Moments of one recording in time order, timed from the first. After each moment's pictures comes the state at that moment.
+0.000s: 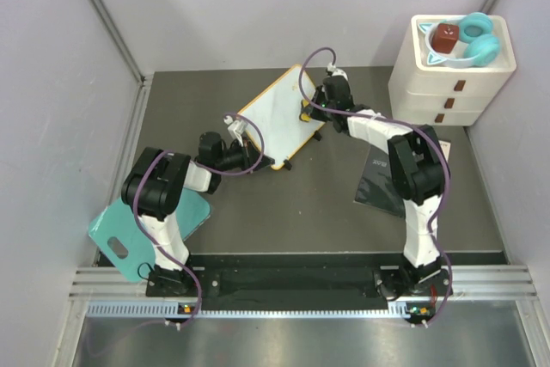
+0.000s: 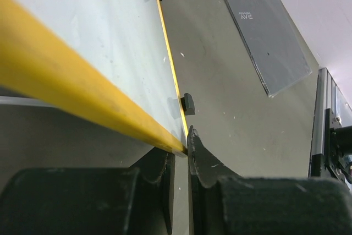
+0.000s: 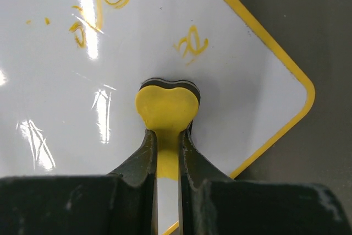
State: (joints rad) left arm -0.26 1.88 0.67 0.90 0.85 -0.45; right arm 0.44 2.07 1.49 0.02 -0.03 0.58
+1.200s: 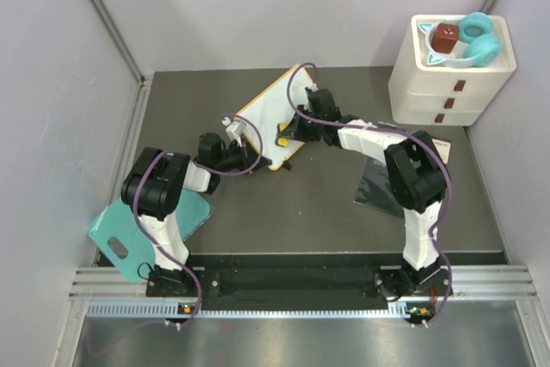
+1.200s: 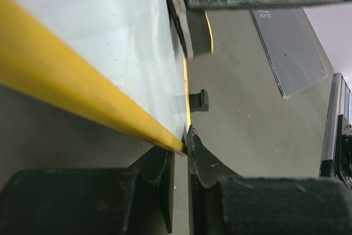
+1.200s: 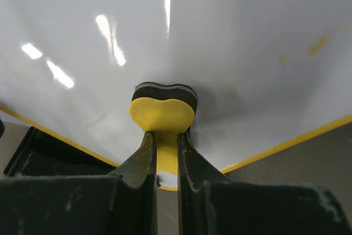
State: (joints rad) left arm -0.25 1.88 0.66 0.85 0.80 -0.44; right arm 0.57 2.00 1.40 -0.03 -0.22 0.73
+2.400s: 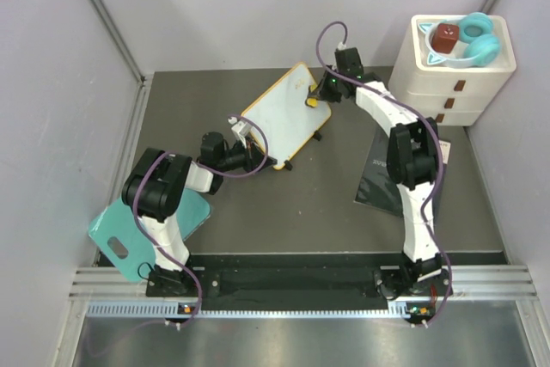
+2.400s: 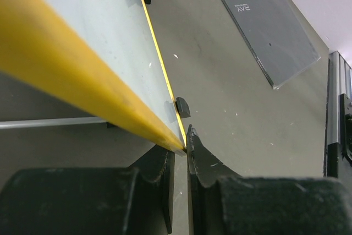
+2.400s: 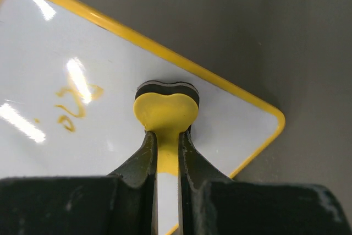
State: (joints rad) left arm -0.28 1.87 0.66 0.91 0.85 -0.36; right arm 0.33 2.25 1.96 -0.43 -0.18 0.62
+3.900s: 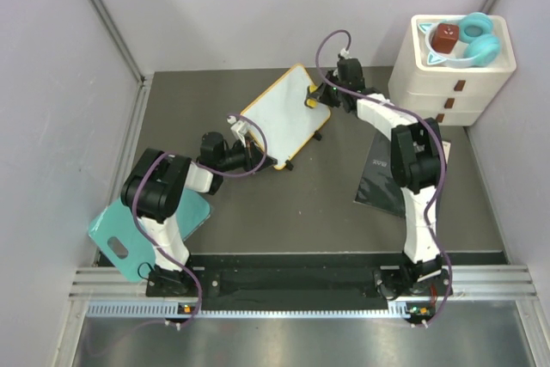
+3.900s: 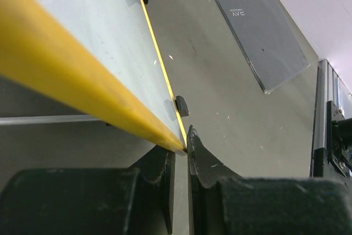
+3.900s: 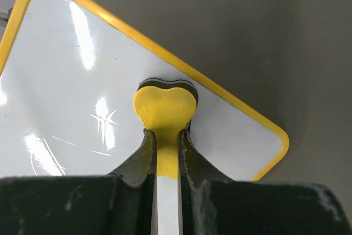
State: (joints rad) left arm -0.28 1.86 0.66 0.90 0.85 -0.43; right arm 0.33 2.20 1.75 -0.13 -0.17 0.63
